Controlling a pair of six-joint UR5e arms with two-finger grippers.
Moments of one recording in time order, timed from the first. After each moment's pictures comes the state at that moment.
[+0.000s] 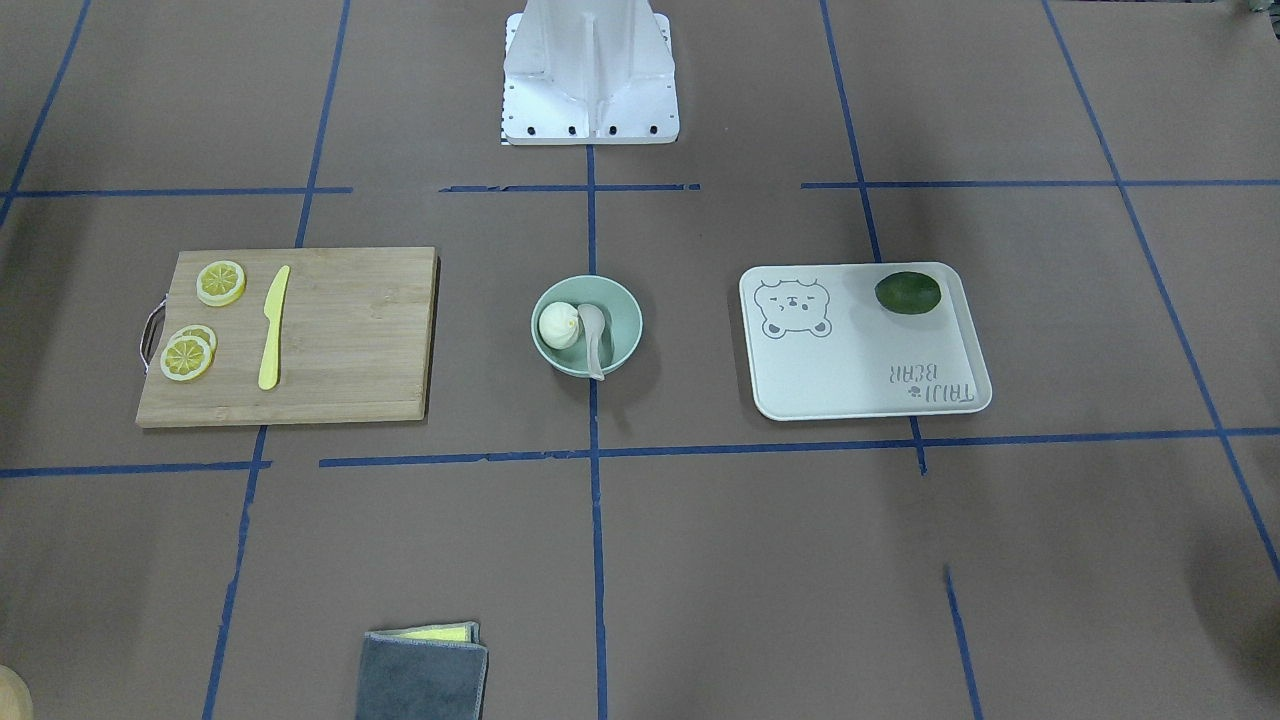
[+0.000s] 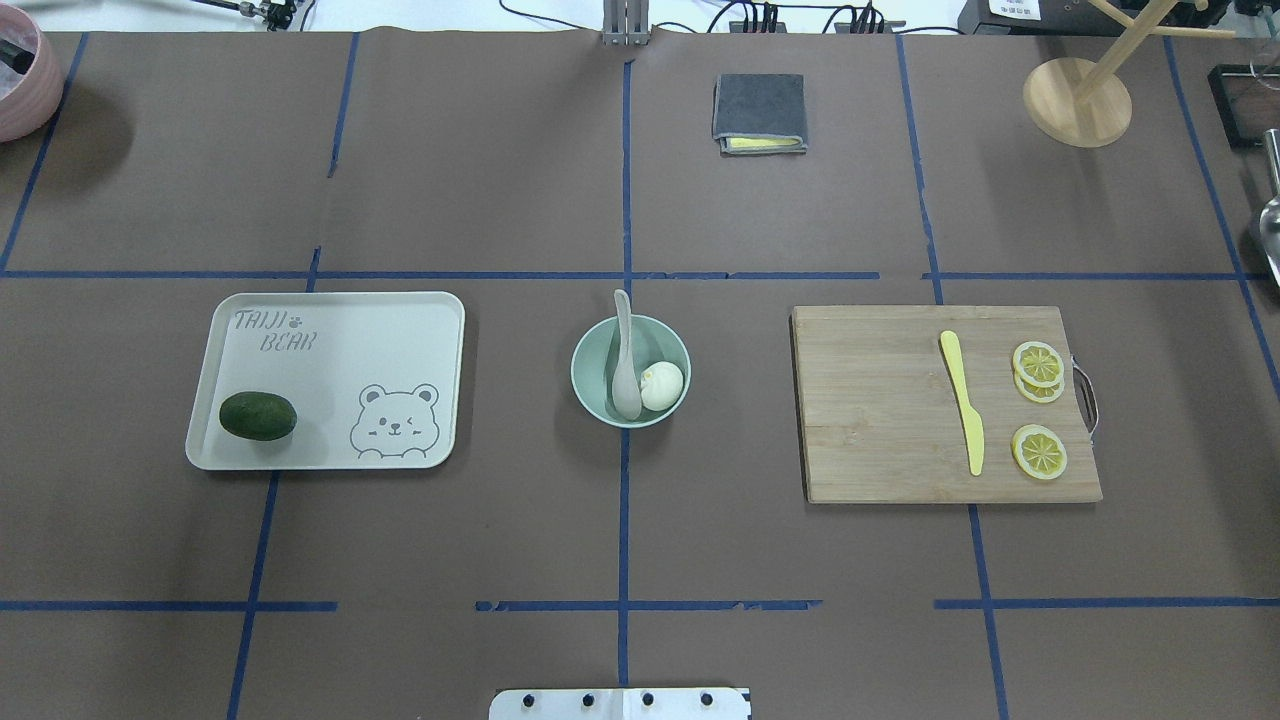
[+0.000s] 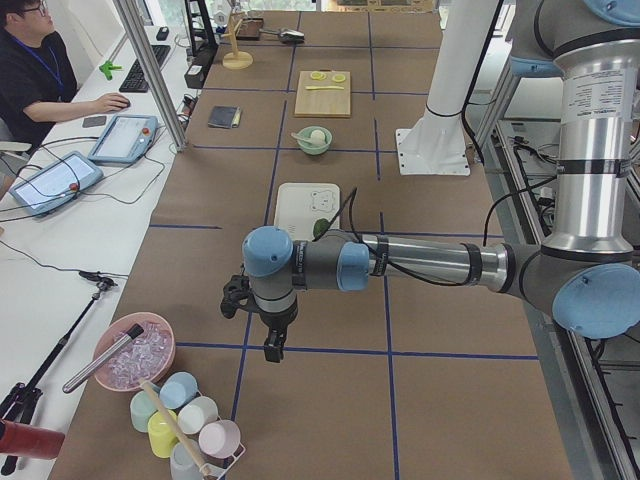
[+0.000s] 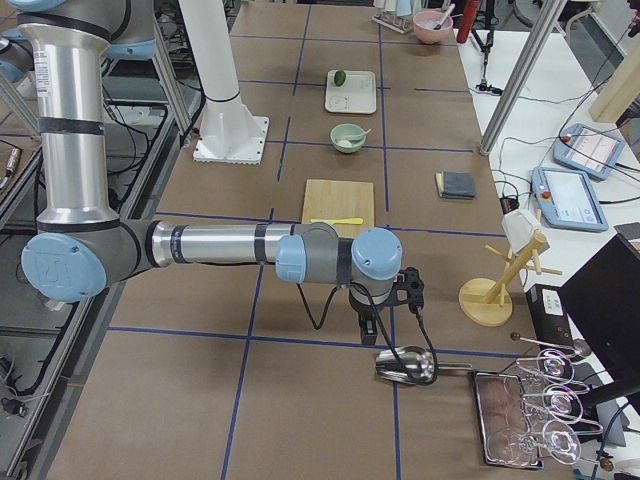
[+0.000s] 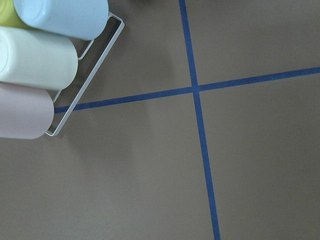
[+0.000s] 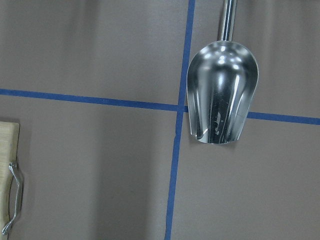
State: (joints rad) left arm -1.59 -1.52 -1.66 -1.53 -2.28 0.14; right arm 1.62 -1.58 1.64 -1.63 2.41 -0.11
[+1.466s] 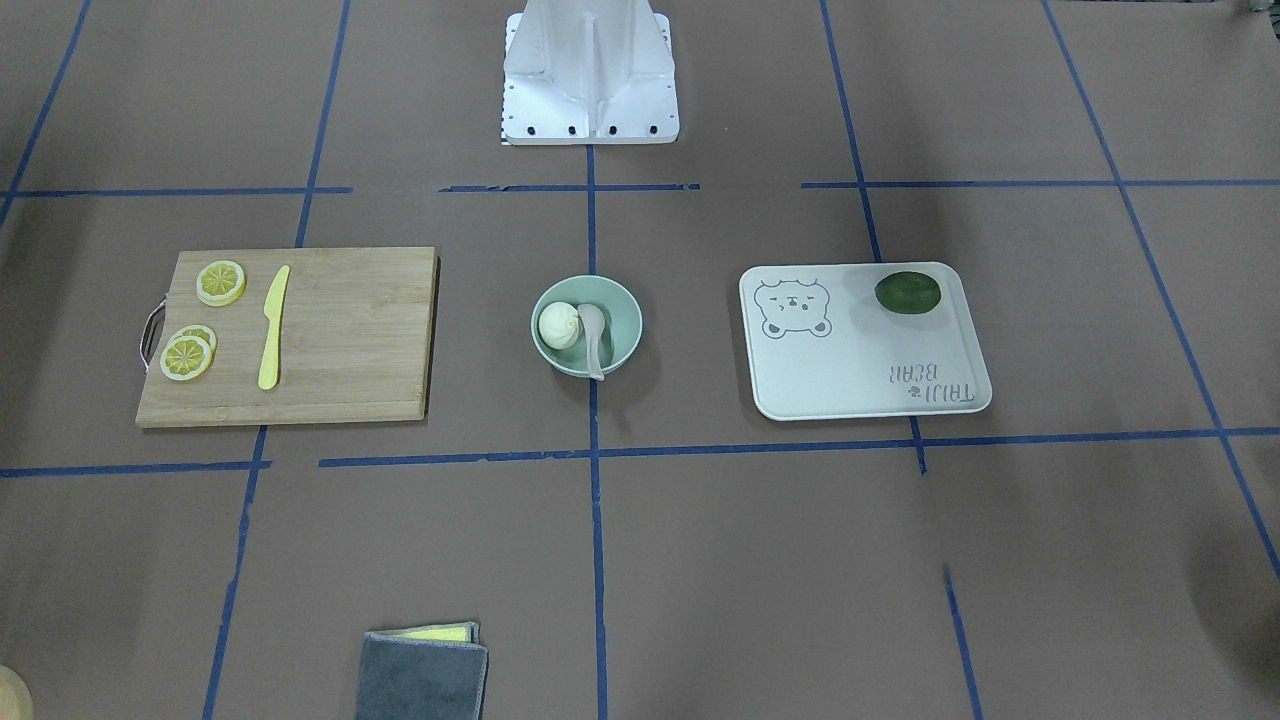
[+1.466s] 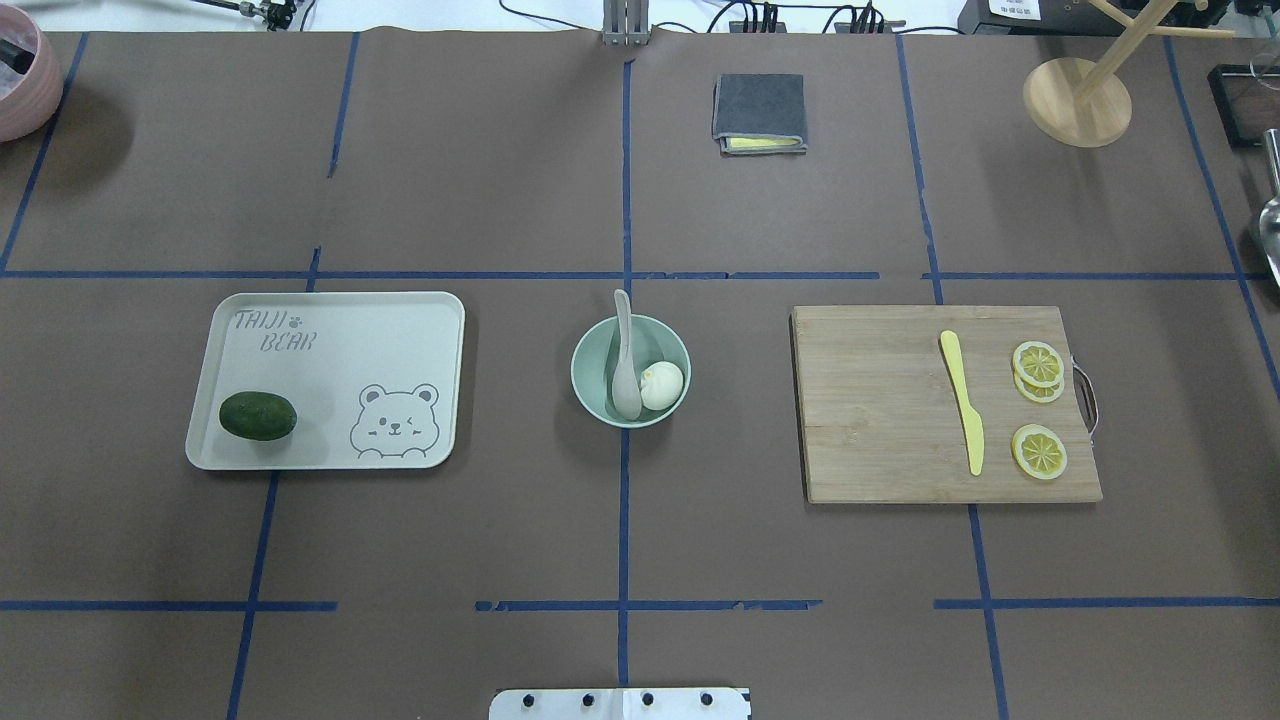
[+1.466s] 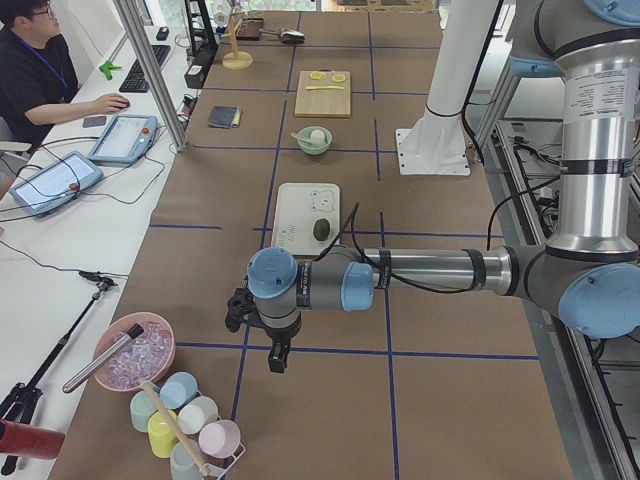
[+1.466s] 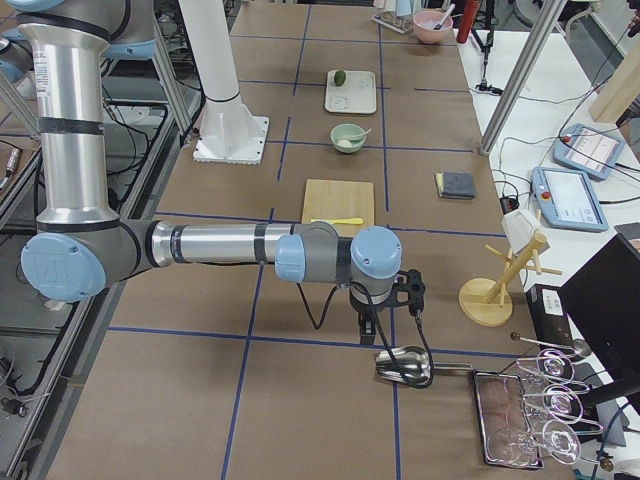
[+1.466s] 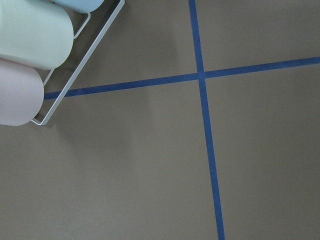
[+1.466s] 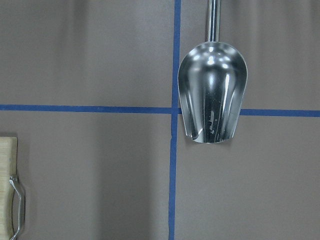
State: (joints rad) left arm -1.59 -1.50 -1.63 -1.58 -2.33 0.14; right arm 1.62 -1.57 1.64 -1.63 2.41 -0.04
